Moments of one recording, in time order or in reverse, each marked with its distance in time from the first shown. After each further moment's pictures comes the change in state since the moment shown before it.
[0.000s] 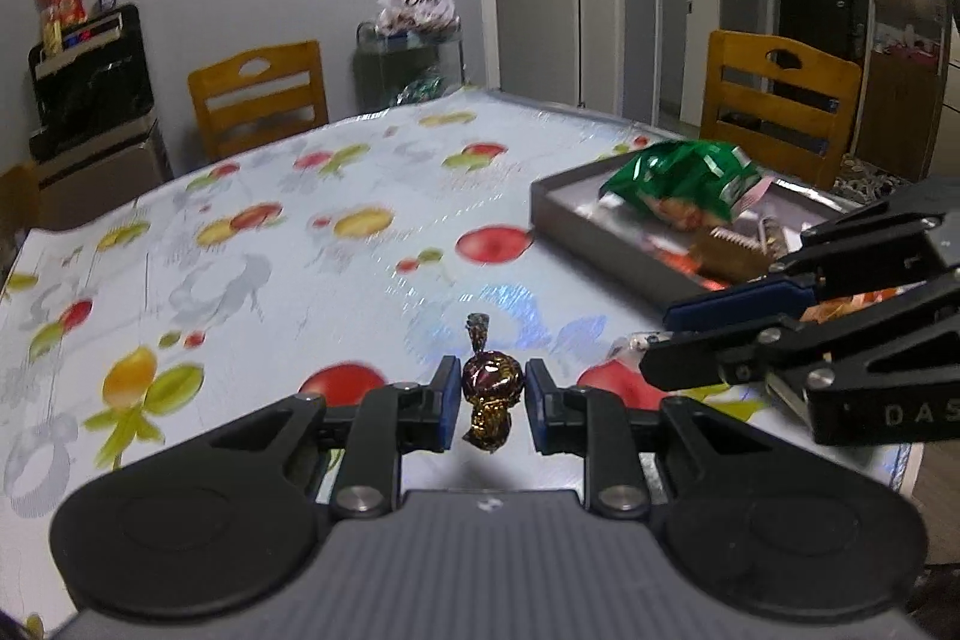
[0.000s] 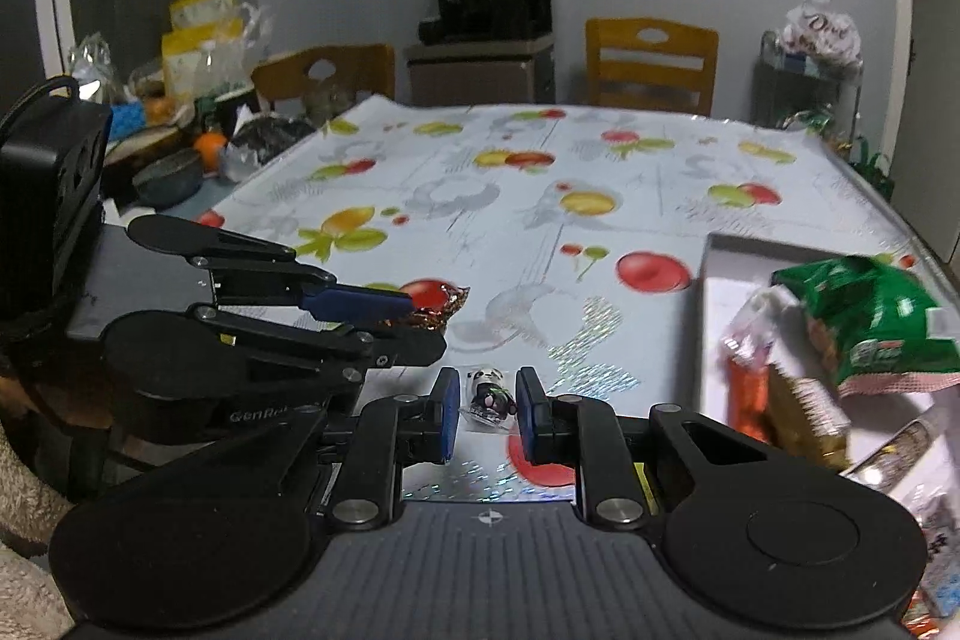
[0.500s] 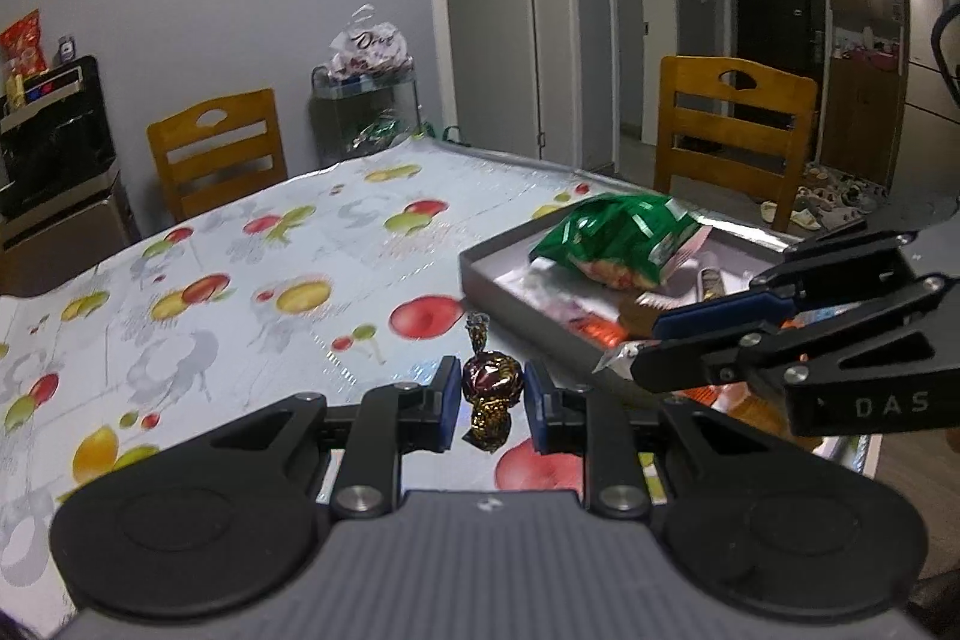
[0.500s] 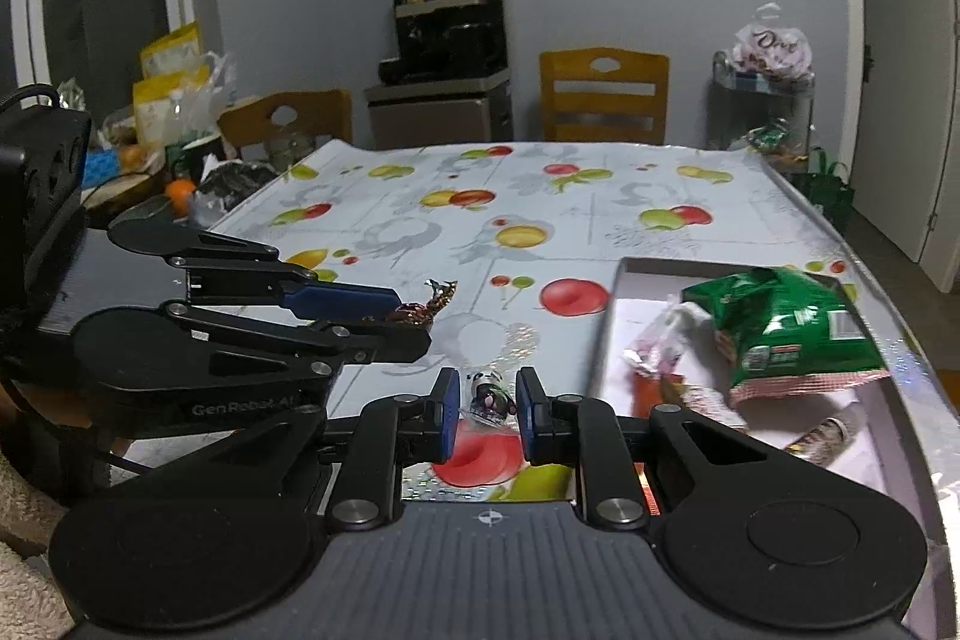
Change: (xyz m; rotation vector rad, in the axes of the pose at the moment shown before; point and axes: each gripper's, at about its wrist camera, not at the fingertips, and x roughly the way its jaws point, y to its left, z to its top) left arm -0.002 -0.036 0.033 0.064 -0.063 -0.066; right arm -0.034 -0.038 -0.003 0.054 -0.065 -0.053
